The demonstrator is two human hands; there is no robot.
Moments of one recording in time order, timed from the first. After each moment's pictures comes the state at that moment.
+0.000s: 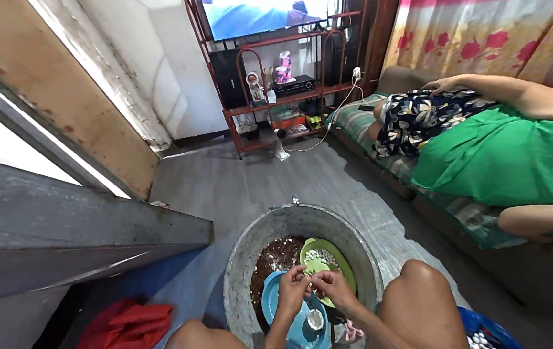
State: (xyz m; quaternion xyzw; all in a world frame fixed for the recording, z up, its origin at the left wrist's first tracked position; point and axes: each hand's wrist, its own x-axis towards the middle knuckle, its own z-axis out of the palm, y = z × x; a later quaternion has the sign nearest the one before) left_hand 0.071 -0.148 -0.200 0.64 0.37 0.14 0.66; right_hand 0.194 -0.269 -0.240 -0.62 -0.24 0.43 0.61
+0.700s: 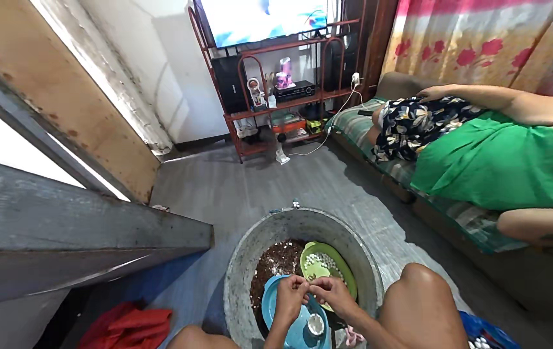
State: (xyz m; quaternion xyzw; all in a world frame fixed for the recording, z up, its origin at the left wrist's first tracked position) left_hand 0.062 -0.142 -0.207 0.69 0.36 0.11 0.62; right_hand 0.192 -0.272 -0.244 -0.63 -0.28 0.43 0.59
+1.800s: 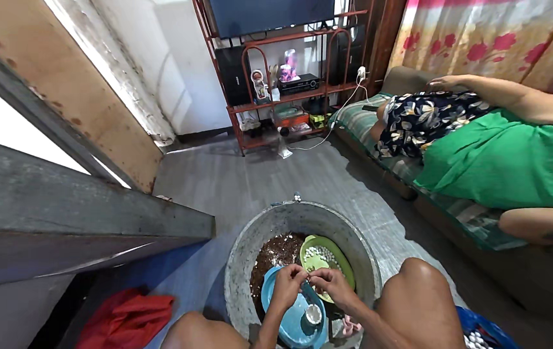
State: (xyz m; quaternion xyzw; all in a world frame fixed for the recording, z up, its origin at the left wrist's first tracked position) left_hand 0.057 -0.129 -0.199 0.74 0.33 0.08 0.58; right_hand 0.192 -0.275 -0.236 -0.60 -0.30 0.44 0.60
